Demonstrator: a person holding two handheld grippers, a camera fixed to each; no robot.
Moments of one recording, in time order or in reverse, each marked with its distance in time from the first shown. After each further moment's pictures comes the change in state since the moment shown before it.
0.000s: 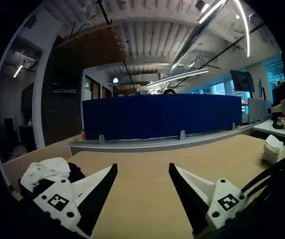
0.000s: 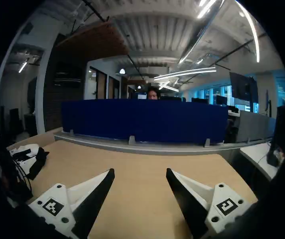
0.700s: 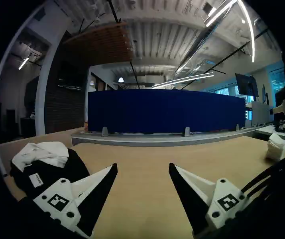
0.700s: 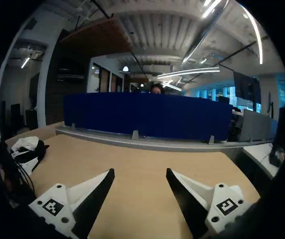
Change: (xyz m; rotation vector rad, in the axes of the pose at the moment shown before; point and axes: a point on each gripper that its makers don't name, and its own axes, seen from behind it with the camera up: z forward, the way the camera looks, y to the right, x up) left arm -0.051 -0.011 0.007 0.027 0.016 -0.059; right arm -0.030 -0.017 0.016 0.016 -0.013 -0.026
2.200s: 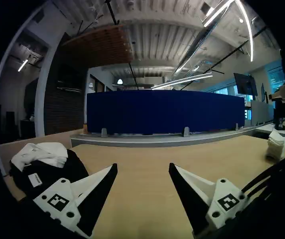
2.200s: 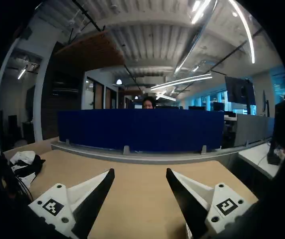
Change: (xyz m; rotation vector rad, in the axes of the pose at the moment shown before) left arm -0.003 0.005 0.000 -0.005 0.014 0.011; right arm 0.044 0.056 -0.012 -0.038 0.114 0.047
